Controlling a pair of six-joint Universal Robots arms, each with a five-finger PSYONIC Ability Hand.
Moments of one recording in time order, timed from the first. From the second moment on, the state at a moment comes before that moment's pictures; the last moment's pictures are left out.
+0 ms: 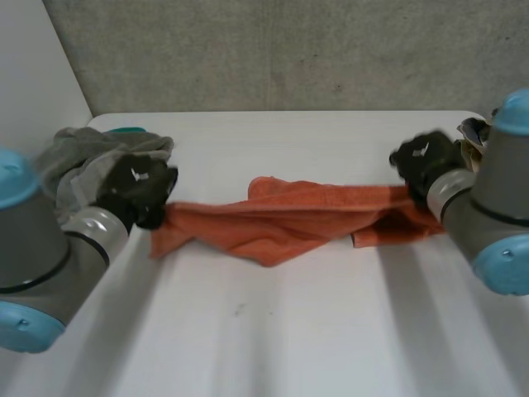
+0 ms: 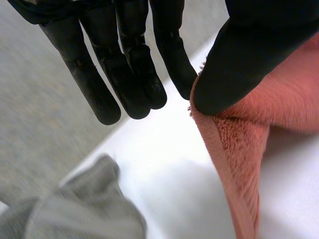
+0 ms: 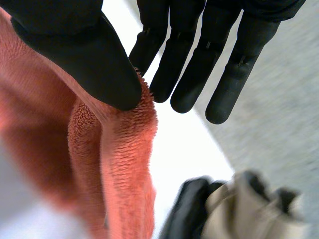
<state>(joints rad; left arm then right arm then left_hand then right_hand) 4.38 -1.85 -1.71 3.36 -1.45 3.61 1.92 -1.11 1.34 0.05 1.61 2.44 1.16 1.20 1.19 1.20 0.97 1.09 1.18 1.19 1.20 1.00</state>
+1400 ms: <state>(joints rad) 4.36 -1.93 -1.84 3.87 -1.55 3.74 1.73 -0.99 1.26 0.08 1.46 2.83 1.16 1.20 1.19 1.20 0.97 0.40 0.40 0.40 0.39 0.21</state>
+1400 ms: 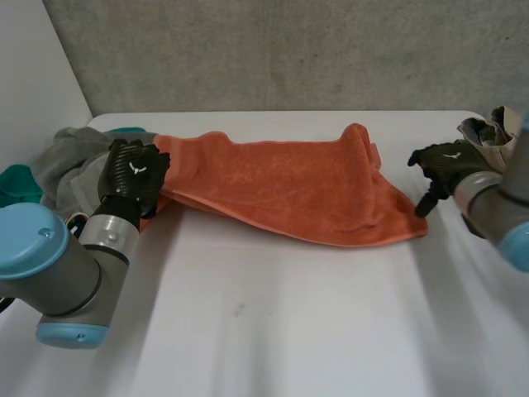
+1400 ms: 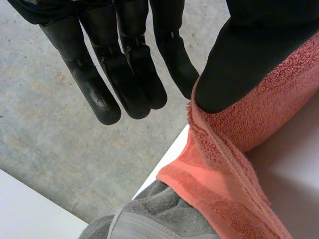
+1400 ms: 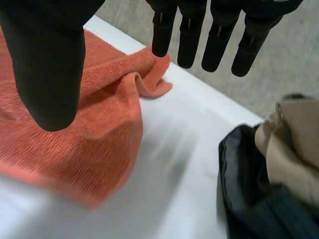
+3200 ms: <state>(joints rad) 4.33 -2.24 -1.37 3.44 -1.55 4.07 1.74 -0.95 1.29 0.12 1.61 2.27 1.16 1.20 1.19 1.20 0.97 1.12 1.18 1.19 1.20 0.99</state>
